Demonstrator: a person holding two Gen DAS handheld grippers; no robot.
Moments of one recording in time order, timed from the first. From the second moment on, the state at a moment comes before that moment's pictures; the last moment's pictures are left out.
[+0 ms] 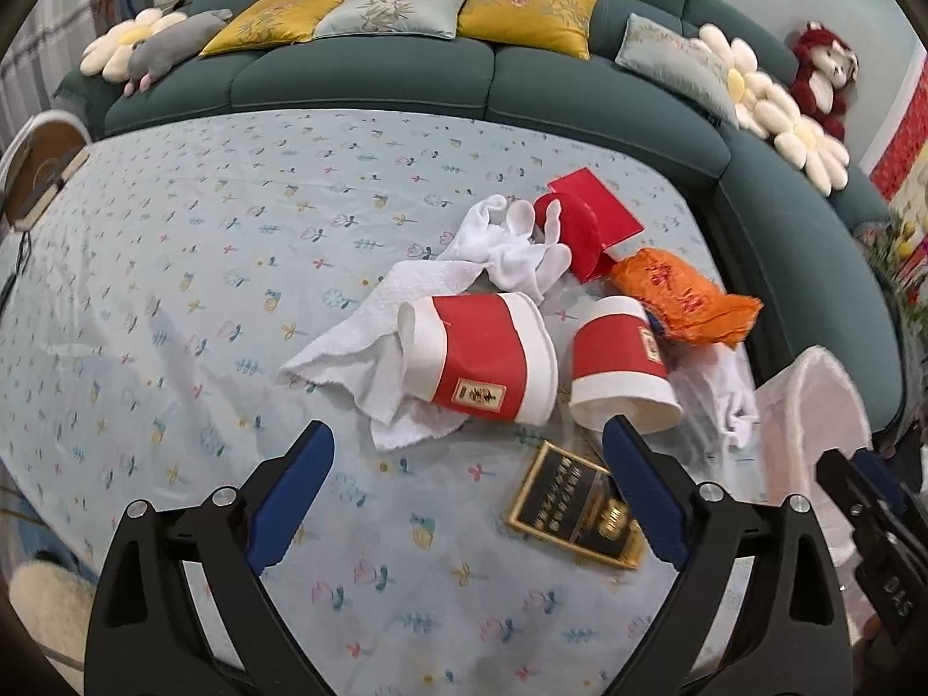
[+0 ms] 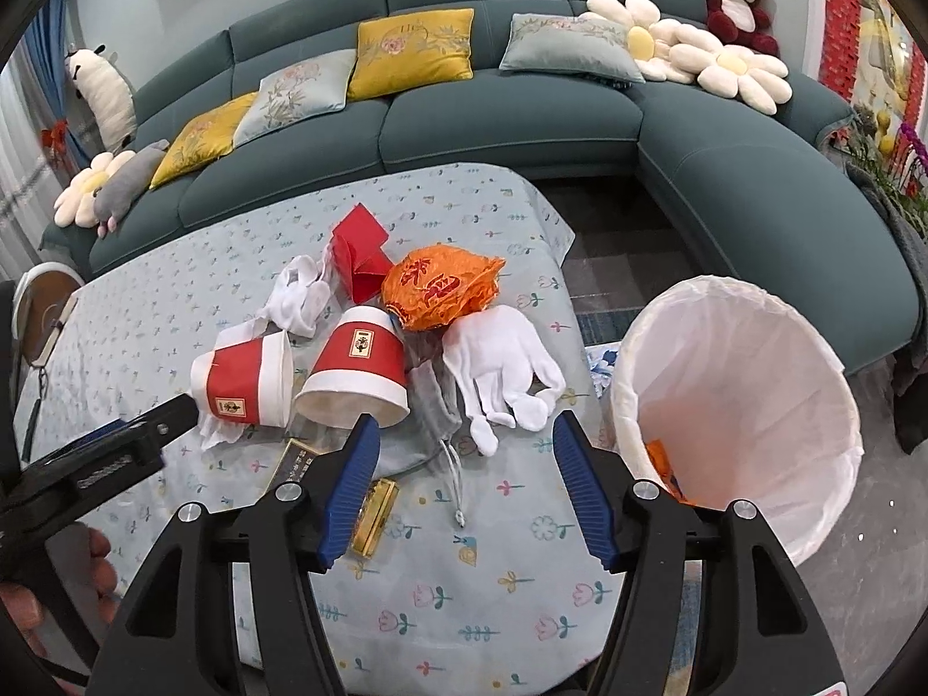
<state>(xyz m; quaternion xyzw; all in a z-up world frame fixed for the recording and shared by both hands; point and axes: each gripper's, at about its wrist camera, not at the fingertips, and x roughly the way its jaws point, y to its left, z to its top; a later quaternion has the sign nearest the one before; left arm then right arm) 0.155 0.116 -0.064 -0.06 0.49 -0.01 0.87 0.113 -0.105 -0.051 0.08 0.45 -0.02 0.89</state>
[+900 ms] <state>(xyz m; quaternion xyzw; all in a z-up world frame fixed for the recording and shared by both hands) 0.215 0.086 -0.125 0.02 0.53 0.00 0.85 0.163 -0.106 -0.093 0.09 0.48 -0.01 0.87</state>
